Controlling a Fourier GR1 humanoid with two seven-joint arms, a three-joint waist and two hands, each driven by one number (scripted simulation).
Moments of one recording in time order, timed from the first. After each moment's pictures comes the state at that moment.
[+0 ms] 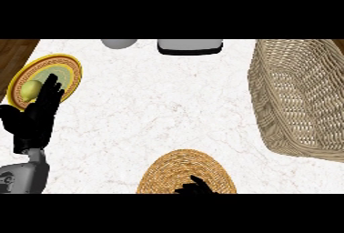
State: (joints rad) left arm -0.17 0.23 0.14 -1.49 0.00 0.08 0.16; right arm 0.04 -0.33 0.98 -1.41 0.42 -0.44 -0.18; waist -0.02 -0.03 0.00
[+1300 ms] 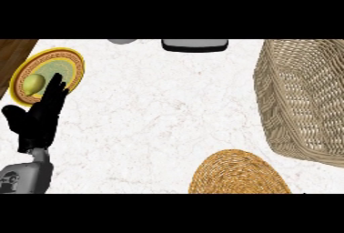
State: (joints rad) left arm -0.17 0.22 0.13 -1.50 -0.01 0.07 0.16; right arm 0.34 -0.84 0.57 -2.46 0.07 -0.56 0.11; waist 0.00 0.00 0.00
